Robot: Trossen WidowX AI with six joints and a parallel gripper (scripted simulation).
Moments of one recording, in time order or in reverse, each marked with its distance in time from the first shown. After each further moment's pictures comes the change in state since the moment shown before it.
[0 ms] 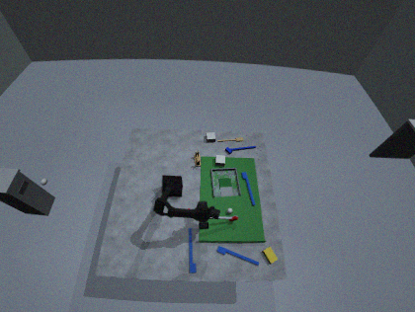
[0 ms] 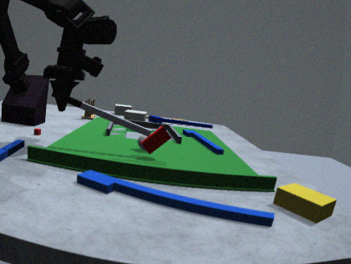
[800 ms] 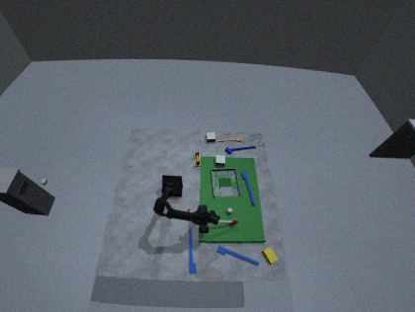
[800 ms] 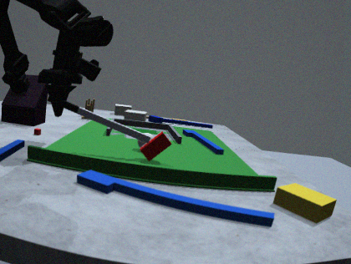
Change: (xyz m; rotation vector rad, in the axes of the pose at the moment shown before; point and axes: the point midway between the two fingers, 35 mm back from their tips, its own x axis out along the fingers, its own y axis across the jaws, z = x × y) arm 0.009 -0.025 -0.002 0.003 0.000 -0.002
